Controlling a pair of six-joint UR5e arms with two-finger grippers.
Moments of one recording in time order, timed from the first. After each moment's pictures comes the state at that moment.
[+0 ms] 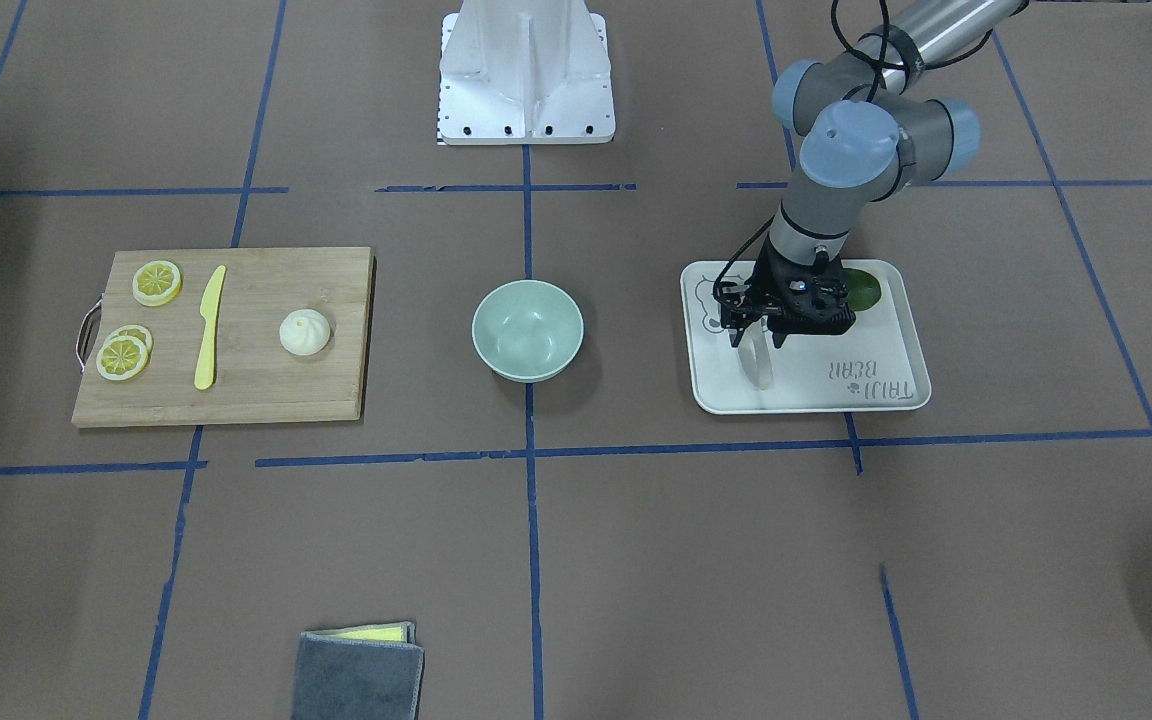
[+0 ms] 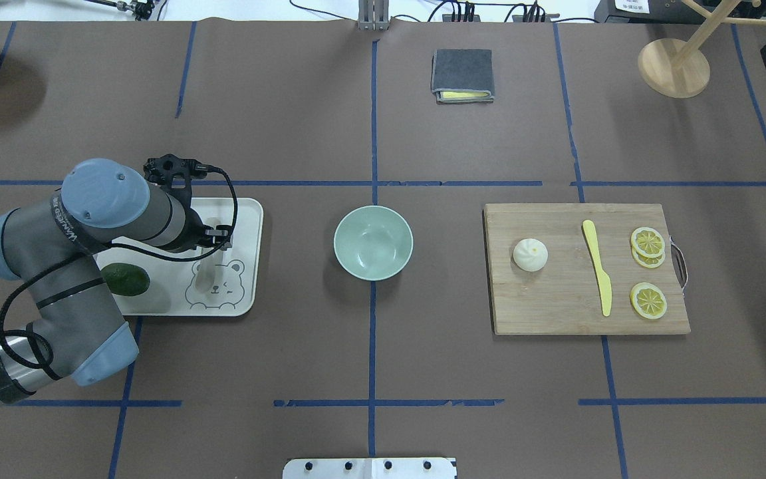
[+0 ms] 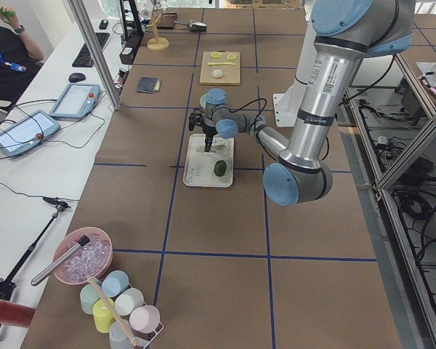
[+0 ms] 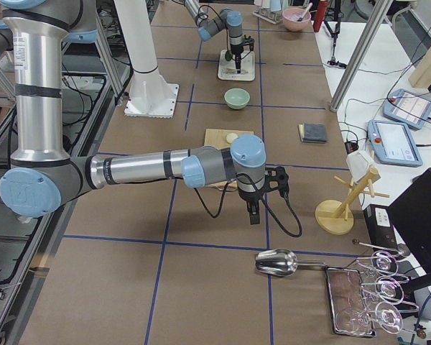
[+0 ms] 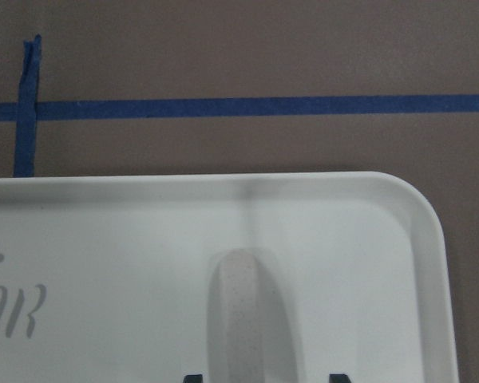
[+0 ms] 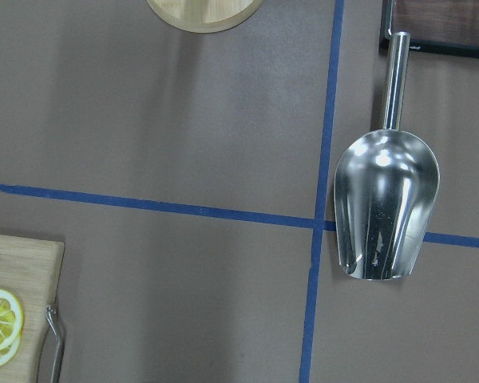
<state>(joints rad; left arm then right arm) -0.62 -1.91 -1.68 -1.93 -1.85 -1.12 1.53 -1.62 1.77 -1.45 2.35 0.11</state>
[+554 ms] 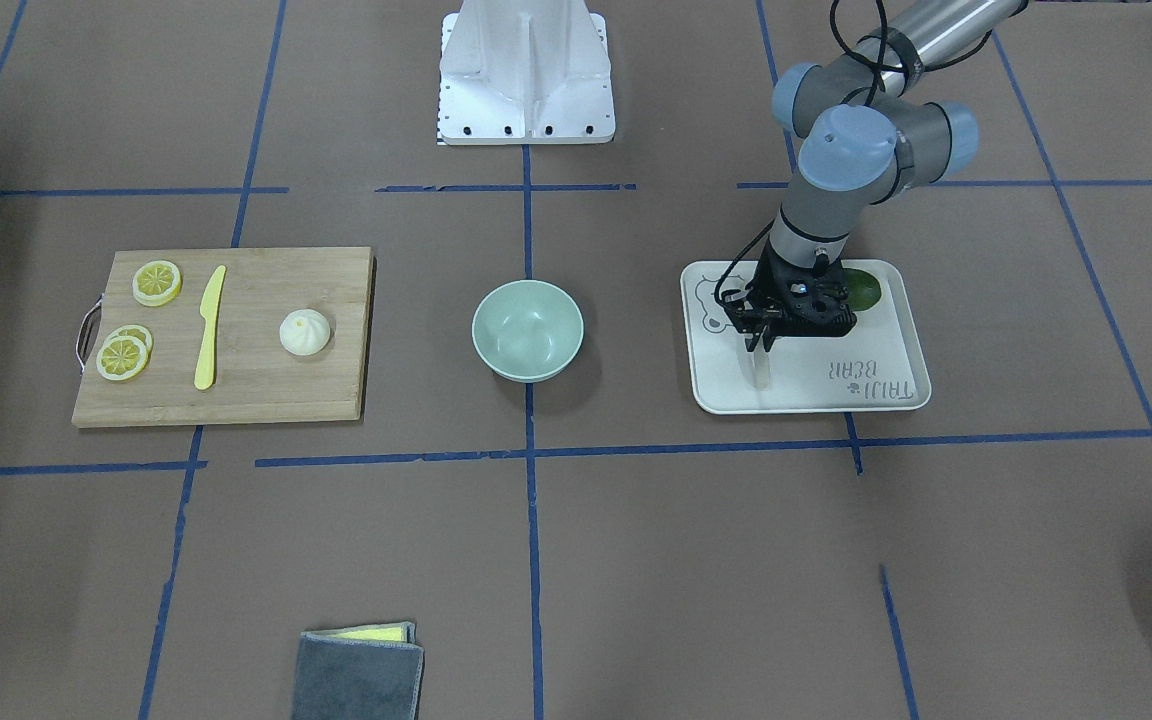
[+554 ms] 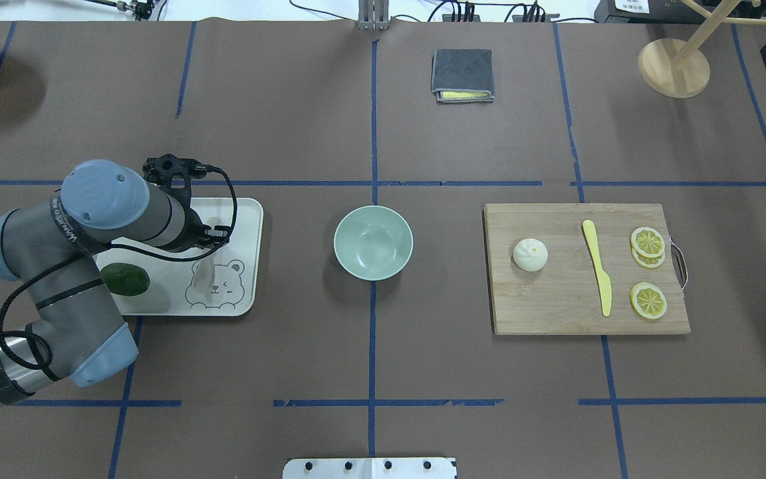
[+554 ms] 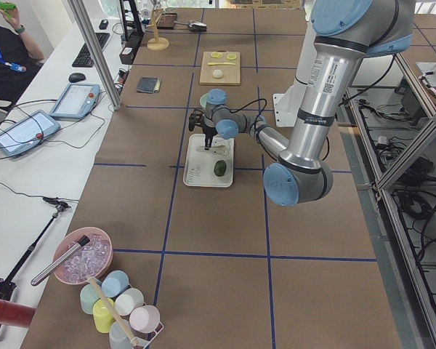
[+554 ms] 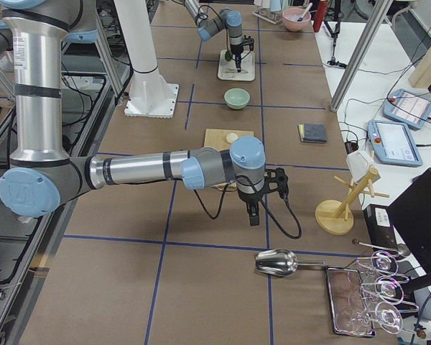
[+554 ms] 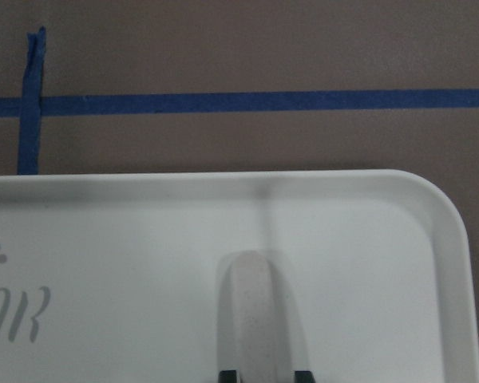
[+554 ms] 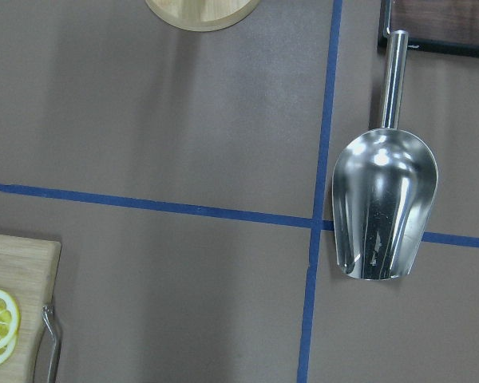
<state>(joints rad) -0.62 -1.90 -1.69 -1.93 -1.84 -1.12 1.53 -1.62 1.76 -1.44 2.35 0.11</state>
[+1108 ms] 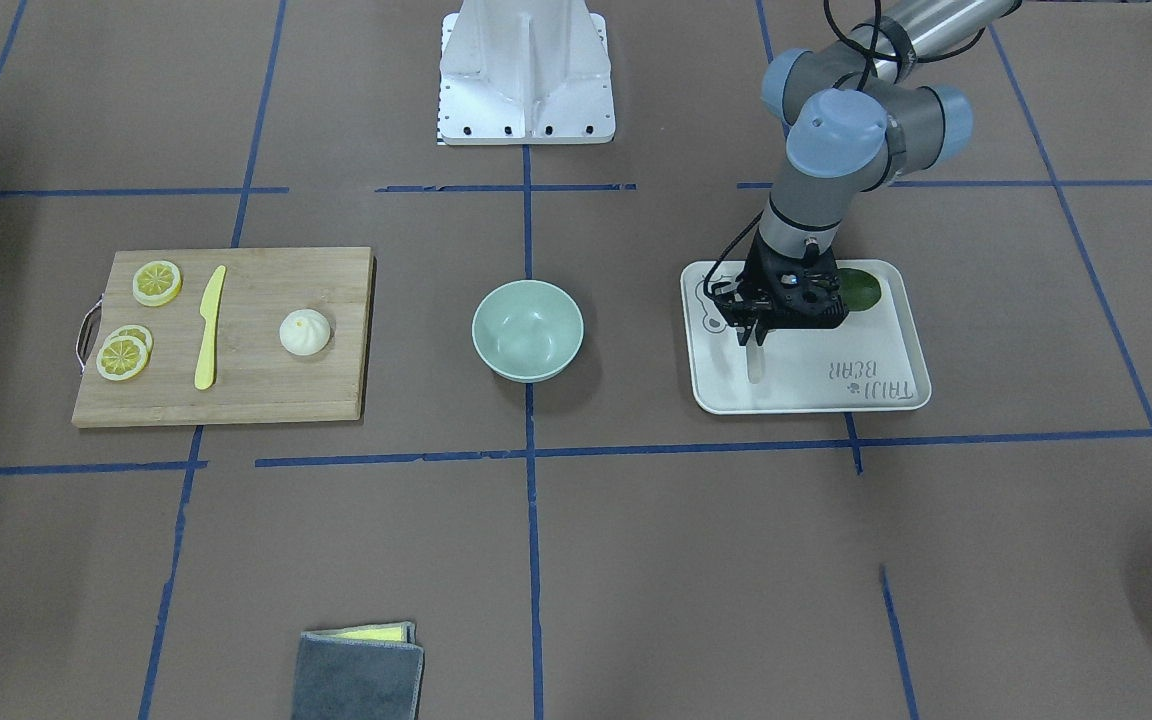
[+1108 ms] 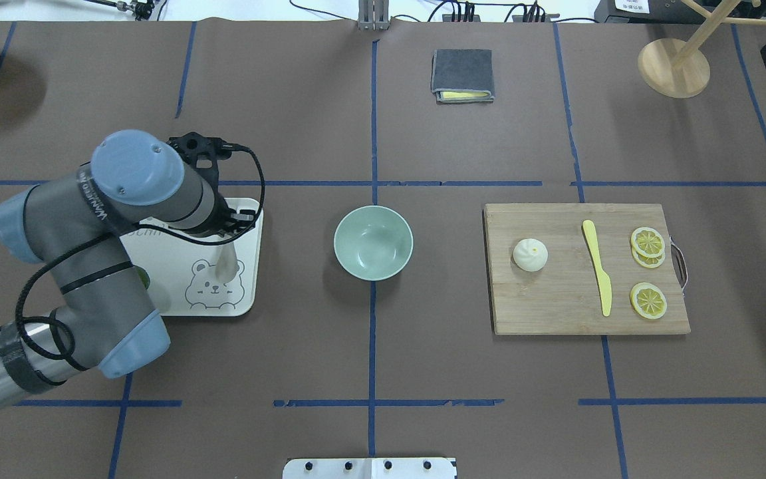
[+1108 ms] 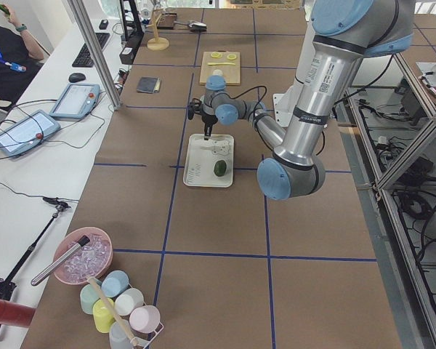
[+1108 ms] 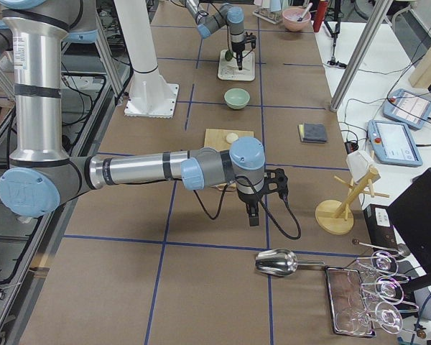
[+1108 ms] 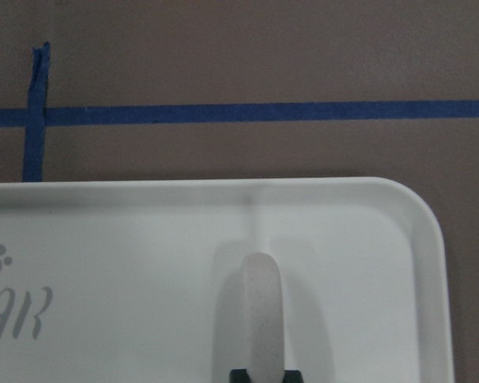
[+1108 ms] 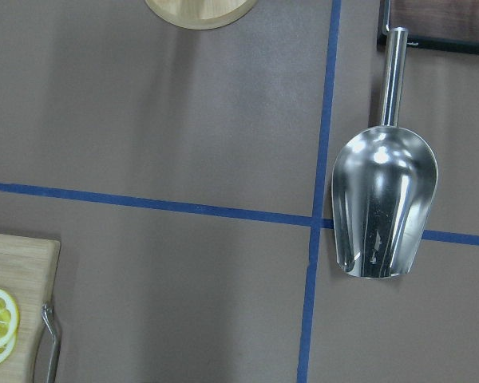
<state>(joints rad) -0.63 -2.05 -1.76 -1.68 -1.84 -1.17 1.53 -1.63 1.76 -1.44 2.35 0.12</state>
